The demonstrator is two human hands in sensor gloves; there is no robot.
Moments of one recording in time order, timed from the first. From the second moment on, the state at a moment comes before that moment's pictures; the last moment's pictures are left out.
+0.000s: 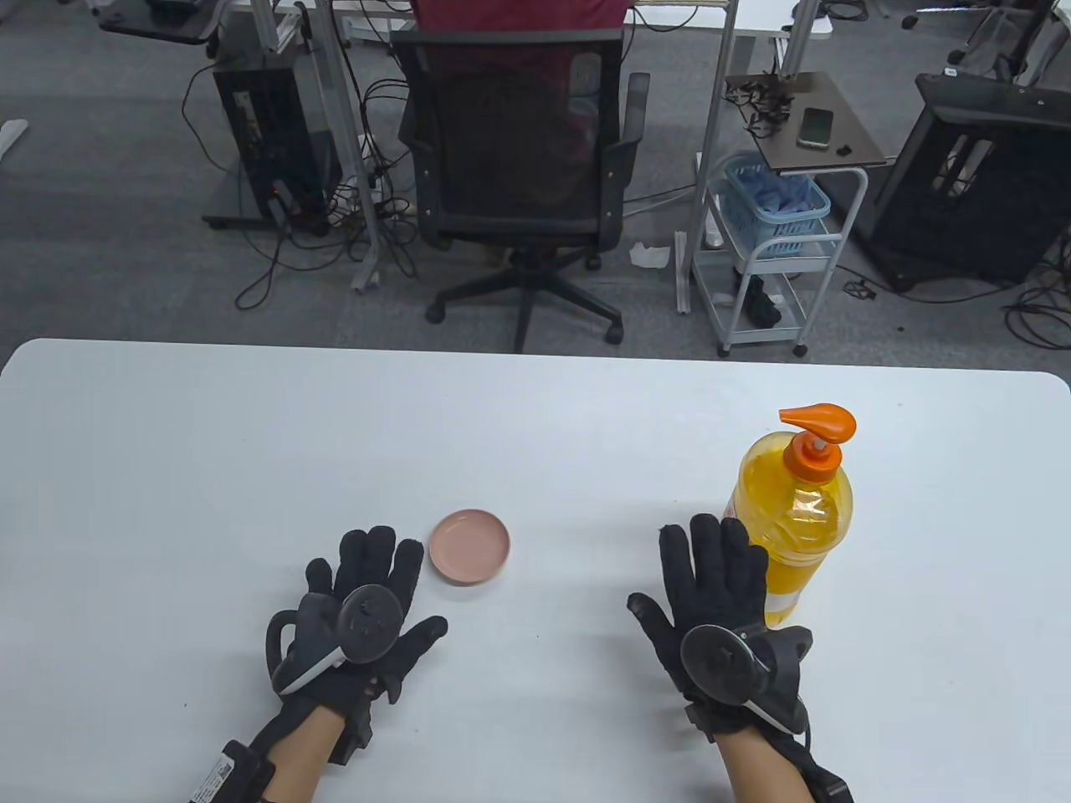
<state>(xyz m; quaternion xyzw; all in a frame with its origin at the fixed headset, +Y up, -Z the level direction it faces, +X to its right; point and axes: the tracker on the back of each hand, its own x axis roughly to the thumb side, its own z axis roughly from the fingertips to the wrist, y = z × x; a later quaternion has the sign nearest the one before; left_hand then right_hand) -0.217 -0.733 -0.304 -0.04 -0.11 0.09 0.99 0.166 -0.684 -0.273 0.11 -0.24 0.96 0.14</state>
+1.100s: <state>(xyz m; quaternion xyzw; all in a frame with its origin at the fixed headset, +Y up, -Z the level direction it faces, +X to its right) -0.211 -0.736 -0.305 -0.05 -0.12 0.09 0.99 0.253 -0.625 -0.336 -0.16 -0.30 0.90 0.28</state>
